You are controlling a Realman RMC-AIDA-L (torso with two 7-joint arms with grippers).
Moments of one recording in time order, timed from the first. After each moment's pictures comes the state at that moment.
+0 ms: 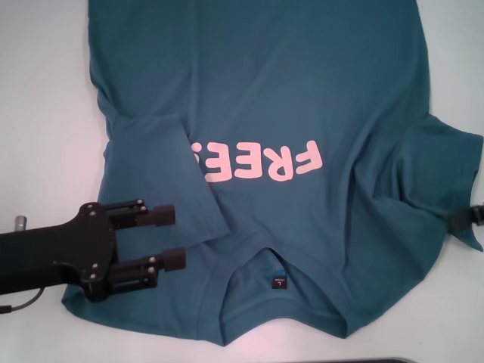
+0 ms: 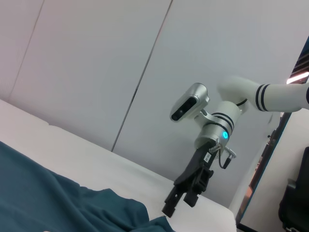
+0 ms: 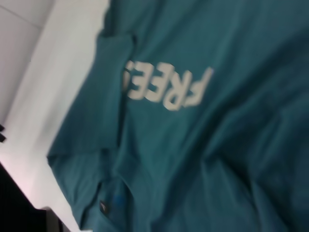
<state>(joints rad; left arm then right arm) -0.28 -2.15 -2.49 -0.76 -1.12 1.96 -1.32 0.45 1.84 -0.66 -0.67 -2.36 -1.84 2.11</state>
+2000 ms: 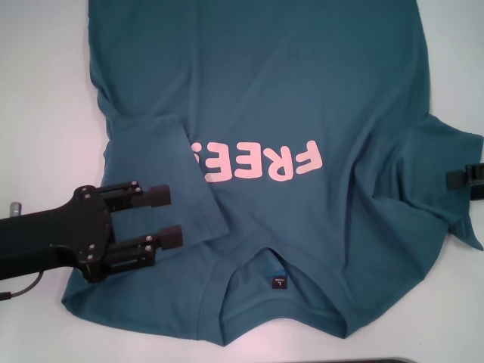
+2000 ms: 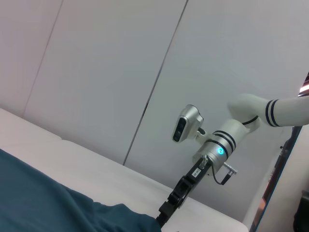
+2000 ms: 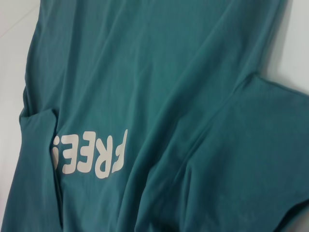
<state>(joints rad) -0.30 -2.16 -2.55 -0.76 -1.12 1.96 -1.32 0.49 1.84 -0.51 -0.59 -2.47 -1.65 2.29</state>
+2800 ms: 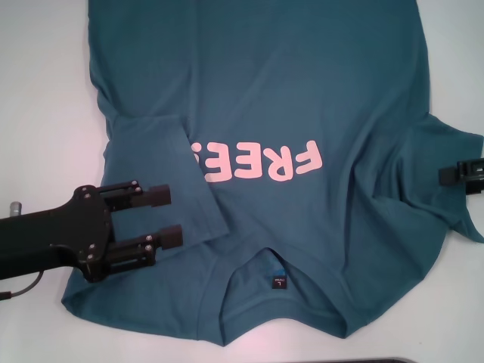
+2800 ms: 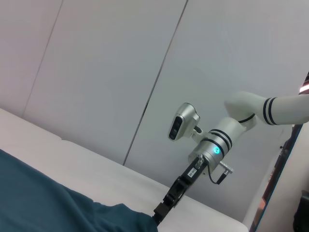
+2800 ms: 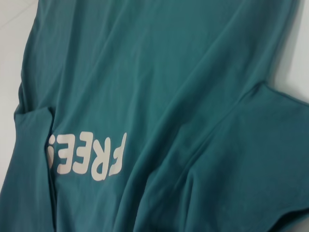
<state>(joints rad) -0.30 -2.16 -2.55 -0.76 -1.12 1.96 -1.32 0.51 1.85 -0.54 -0.59 -2.47 -1.62 2.28</state>
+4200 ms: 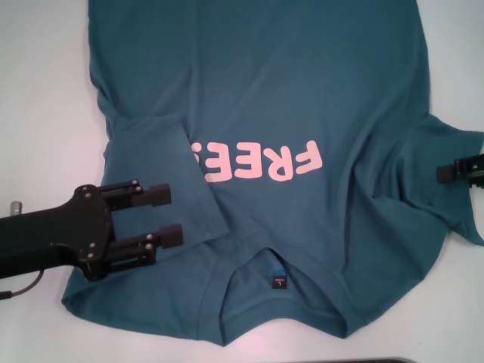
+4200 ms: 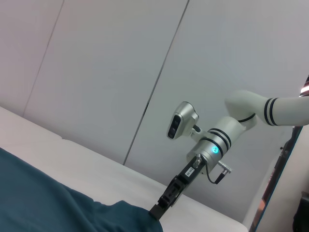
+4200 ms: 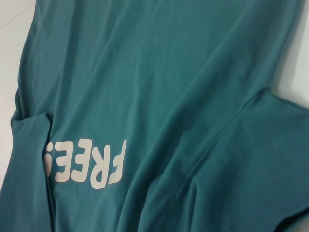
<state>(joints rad) -0.30 -2.16 -2.55 -0.76 -1.12 1.96 -1.33 0.51 1.88 -0.56 -0.65 -2.46 -1.61 2.33</state>
